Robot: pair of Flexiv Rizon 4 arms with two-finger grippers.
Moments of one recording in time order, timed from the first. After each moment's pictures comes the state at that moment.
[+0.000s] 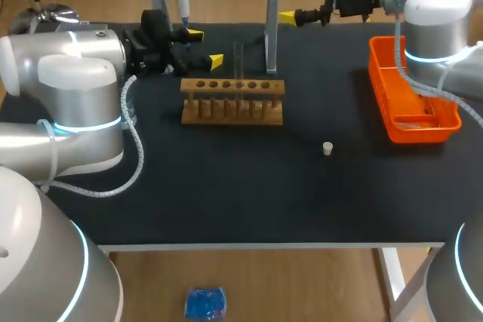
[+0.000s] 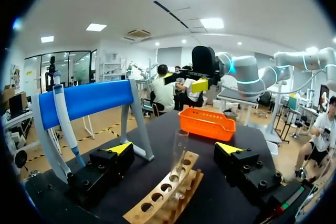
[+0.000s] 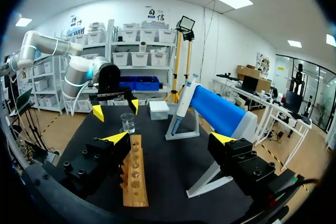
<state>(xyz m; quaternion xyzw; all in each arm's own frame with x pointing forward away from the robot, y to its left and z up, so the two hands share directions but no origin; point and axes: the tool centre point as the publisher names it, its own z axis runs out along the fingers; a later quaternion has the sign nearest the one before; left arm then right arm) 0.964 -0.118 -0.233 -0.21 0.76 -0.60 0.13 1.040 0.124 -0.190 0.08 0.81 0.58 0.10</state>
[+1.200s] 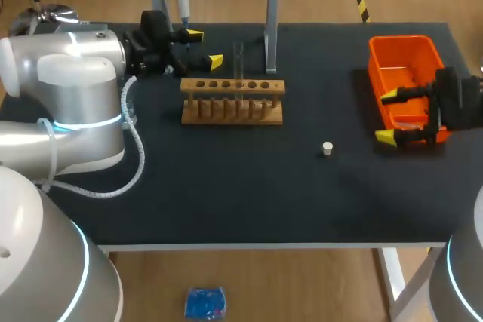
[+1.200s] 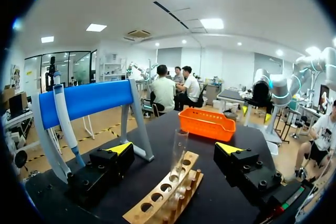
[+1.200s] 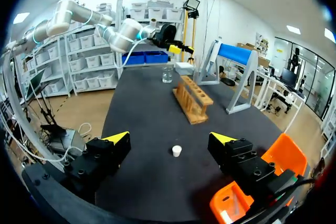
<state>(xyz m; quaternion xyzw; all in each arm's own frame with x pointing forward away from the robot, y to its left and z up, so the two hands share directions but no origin) 0.964 -0.118 -0.233 -0.21 0.76 -0.60 0.13 0.798 -0.042 -0.292 0.11 0.86 0.50 0.08</state>
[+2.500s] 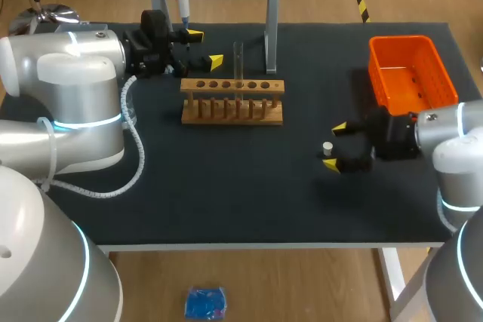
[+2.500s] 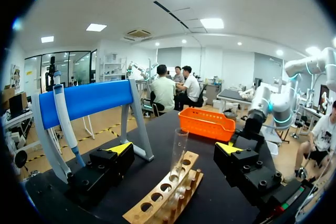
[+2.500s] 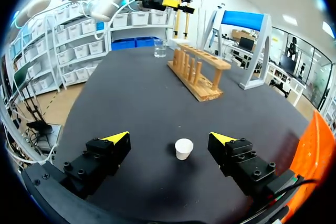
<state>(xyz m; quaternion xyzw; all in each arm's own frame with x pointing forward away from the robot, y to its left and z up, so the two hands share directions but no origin) 0.963 -0.118 -0.233 -0.21 0.76 -0.60 0.13 0.834 0.029 -0.413 0.15 0.87 0.46 0.09</state>
